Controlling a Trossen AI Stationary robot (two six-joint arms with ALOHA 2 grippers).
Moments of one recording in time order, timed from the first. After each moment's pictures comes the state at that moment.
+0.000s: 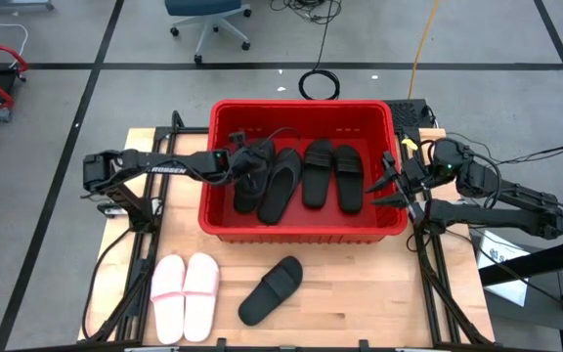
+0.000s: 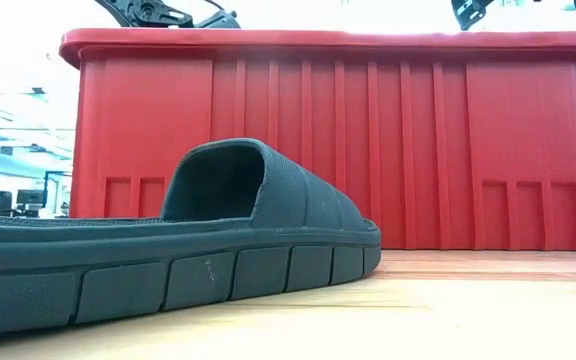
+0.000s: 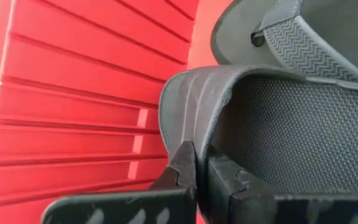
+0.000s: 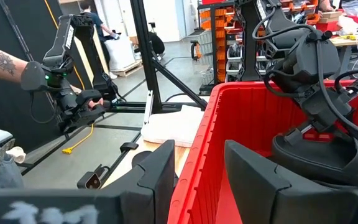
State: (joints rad) left arm 0.28 1.58 1.01 -0.29 -0.57 0.44; right arm -0.31 0.58 0.71 -0.26 -0.63 0.06
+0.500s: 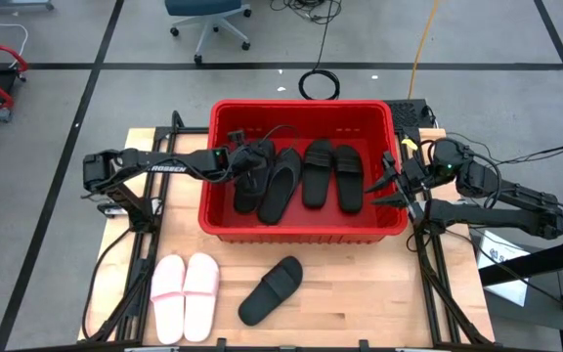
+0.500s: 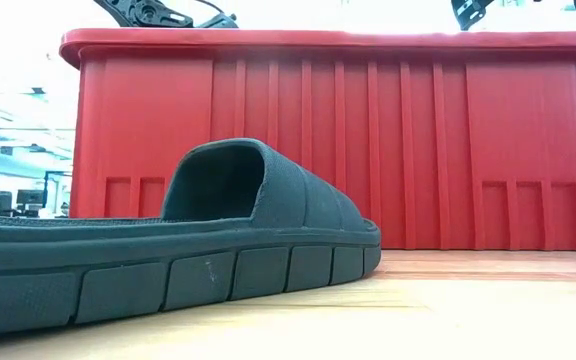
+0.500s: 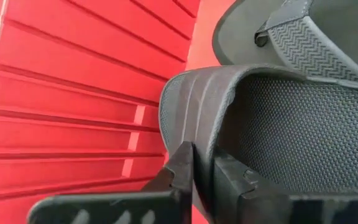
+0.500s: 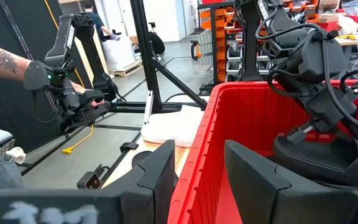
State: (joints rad) left arm 0.30 1.58 1.01 -0.29 -0.54 0.40; right arm -0.31 0.58 0.71 -0.26 -0.63 0.06
